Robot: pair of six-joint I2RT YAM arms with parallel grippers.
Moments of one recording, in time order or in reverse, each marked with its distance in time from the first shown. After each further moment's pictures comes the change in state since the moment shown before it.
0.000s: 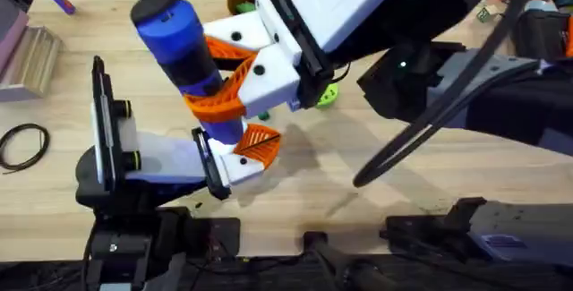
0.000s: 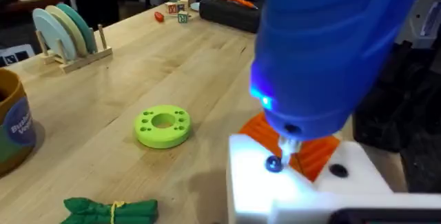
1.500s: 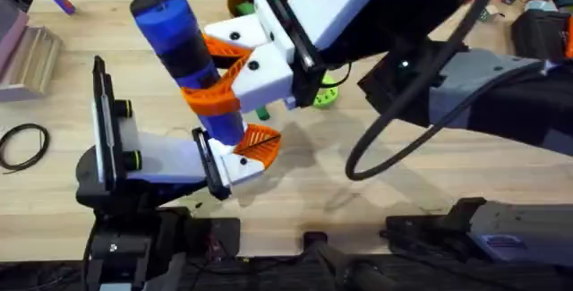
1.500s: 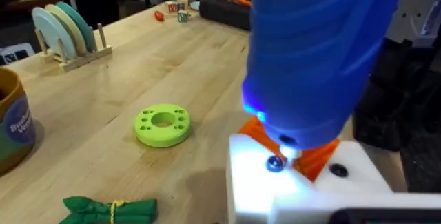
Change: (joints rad) left arm 0.000 0.000 0.000 0.000 0.000 0.000; right arm 0.000 -0.006 0.000 -0.098 0.046 0.001
